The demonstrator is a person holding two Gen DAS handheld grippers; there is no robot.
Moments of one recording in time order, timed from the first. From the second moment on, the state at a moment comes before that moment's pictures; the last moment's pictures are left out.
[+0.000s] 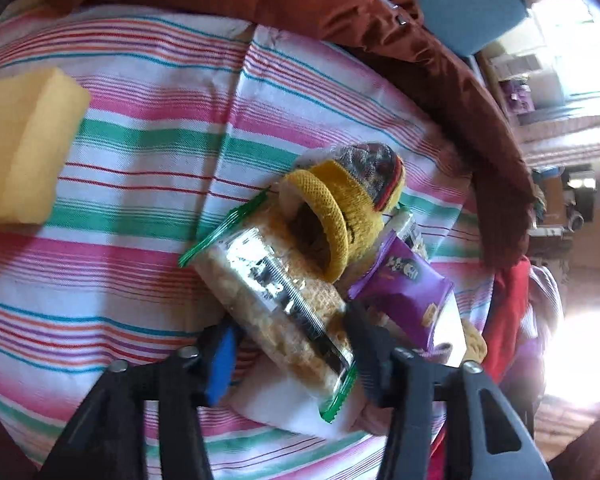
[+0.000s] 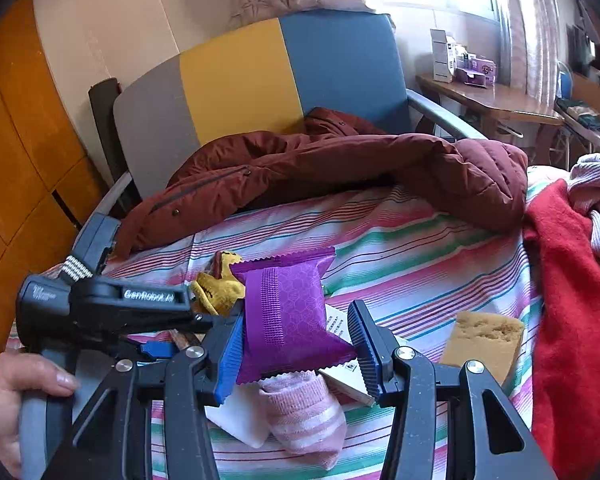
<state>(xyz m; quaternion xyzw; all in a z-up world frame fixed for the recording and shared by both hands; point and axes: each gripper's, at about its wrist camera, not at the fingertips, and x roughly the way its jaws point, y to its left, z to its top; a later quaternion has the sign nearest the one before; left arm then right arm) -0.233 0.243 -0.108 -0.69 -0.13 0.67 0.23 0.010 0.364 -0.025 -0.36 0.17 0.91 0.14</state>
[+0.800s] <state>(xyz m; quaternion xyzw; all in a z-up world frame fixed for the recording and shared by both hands) -0.183 0.189 -0.087 -0.63 -0.06 0.71 0.31 0.000 0.323 -0.034 -0.38 0.12 0.91 0.09</state>
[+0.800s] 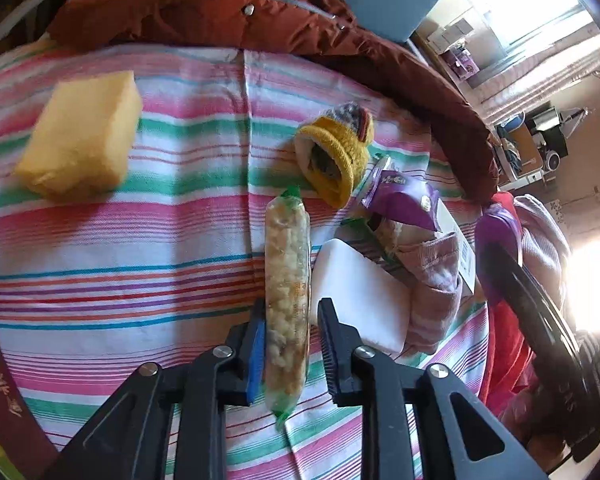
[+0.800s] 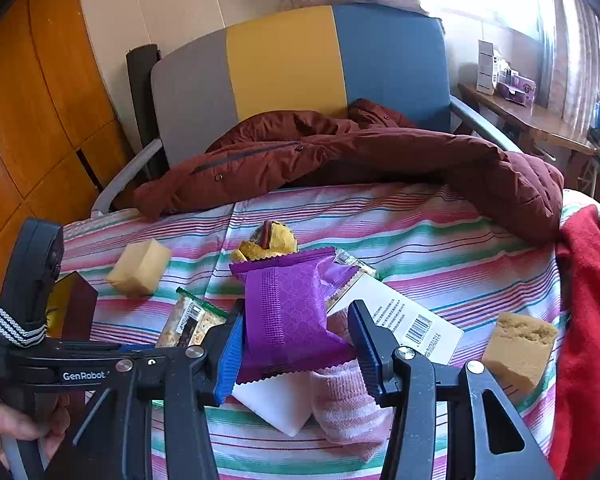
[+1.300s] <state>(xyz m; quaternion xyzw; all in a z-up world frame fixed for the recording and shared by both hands) -0.137 0.130 -0.045 -0.55 -0.08 0.77 0.33 -0.001 0.303 -0.025 -0.37 0.14 0.92 0.02</state>
